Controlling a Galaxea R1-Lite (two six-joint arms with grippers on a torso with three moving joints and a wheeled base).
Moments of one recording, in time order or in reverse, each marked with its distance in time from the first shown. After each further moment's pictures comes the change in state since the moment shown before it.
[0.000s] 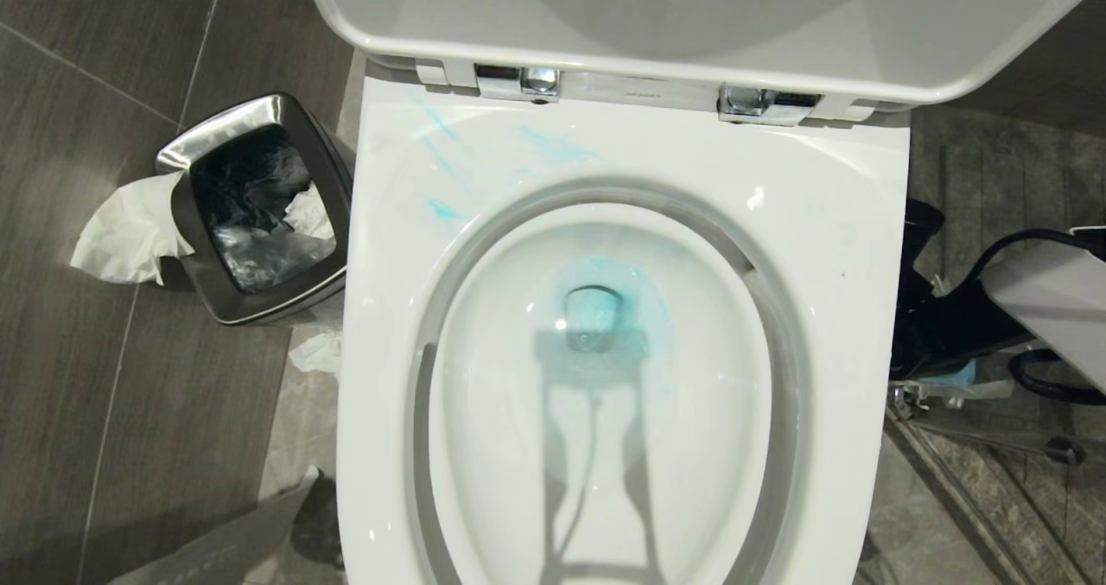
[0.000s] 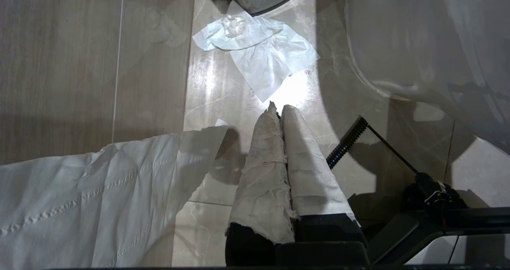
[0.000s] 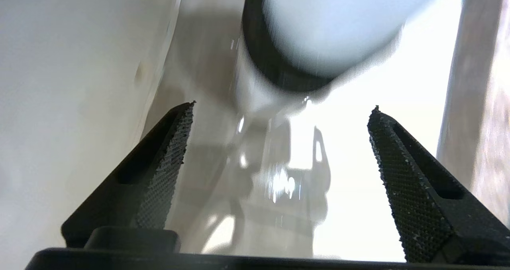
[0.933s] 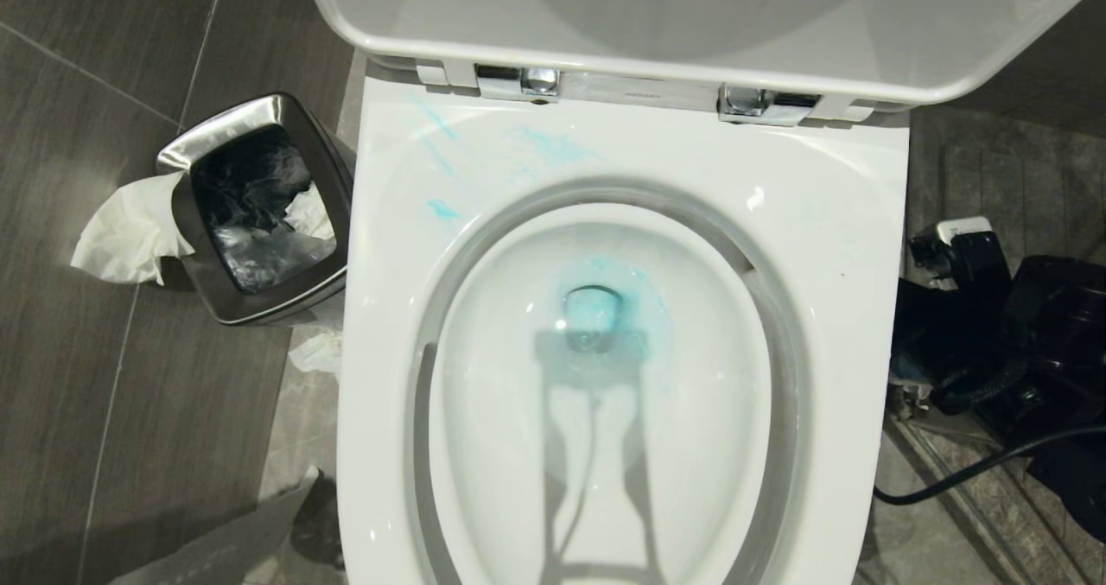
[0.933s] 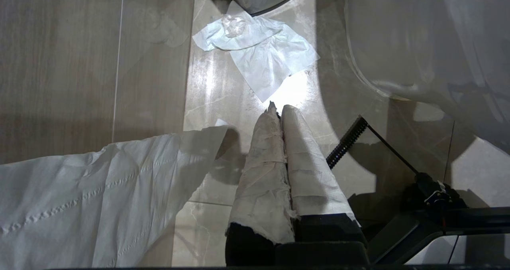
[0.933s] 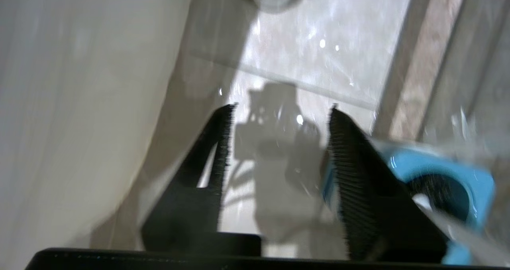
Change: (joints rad) left arm 0.000 0.000 0.000 0.000 0.000 0.000; right arm 0.064 -0.519 0.742 0.000 -0.063 0.061
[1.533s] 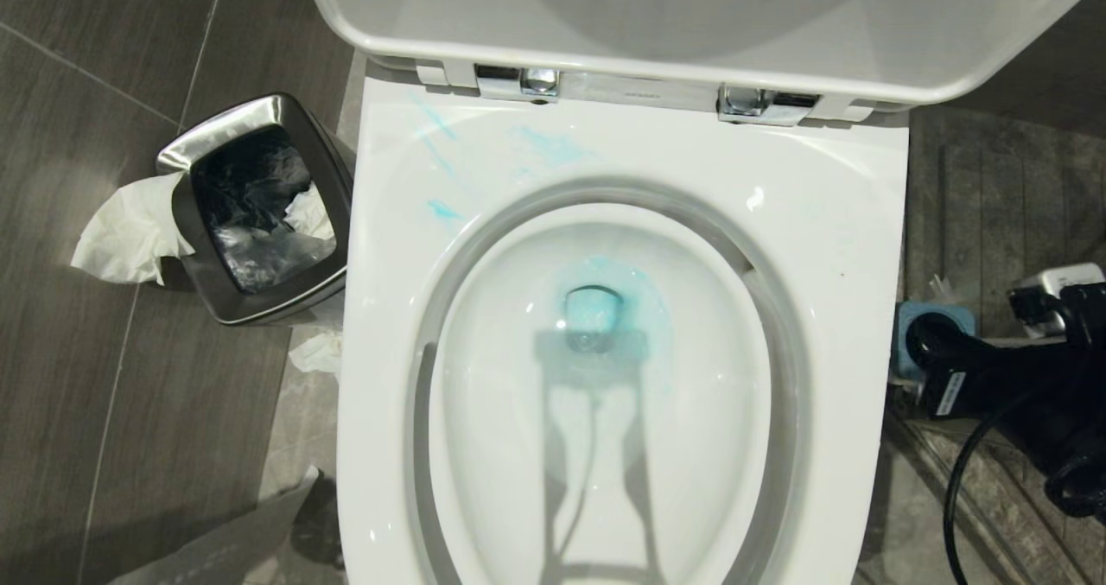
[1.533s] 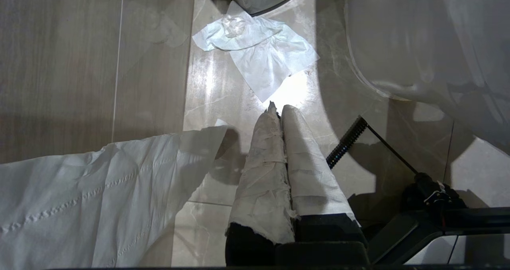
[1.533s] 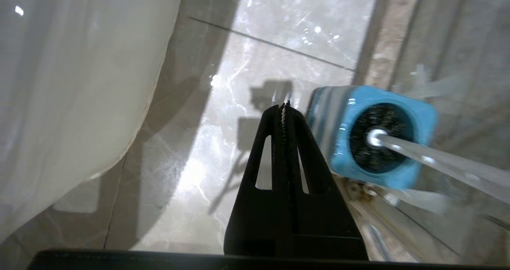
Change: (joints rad) left arm 0.000 0.000 0.000 0.000 0.000 -0.002; right arm 0.000 -0.263 0.239 0.058 -0.016 -0.004
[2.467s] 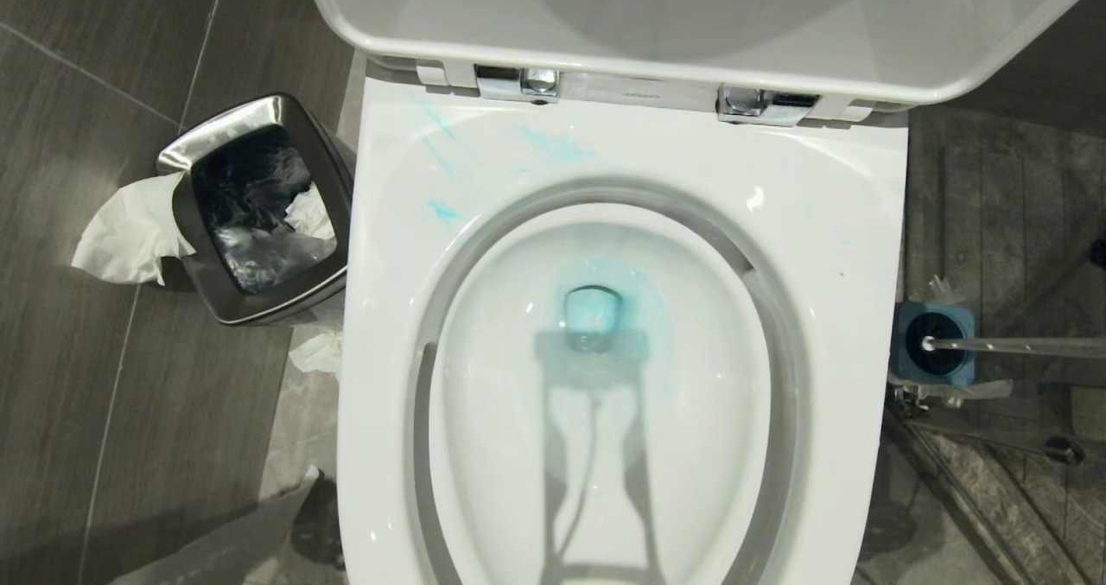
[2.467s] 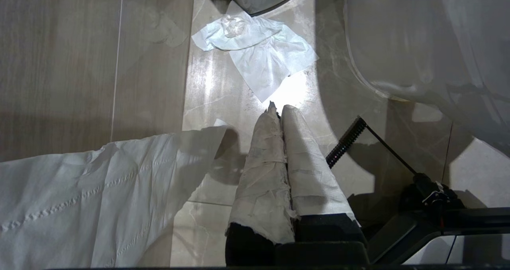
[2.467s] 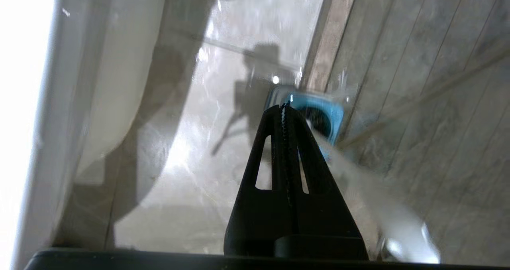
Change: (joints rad) left arm 0.000 0.000 0.000 0.000 -0.001 -0.004; right arm 0.001 -0.393 -0.605 1.104 -0.072 0.009
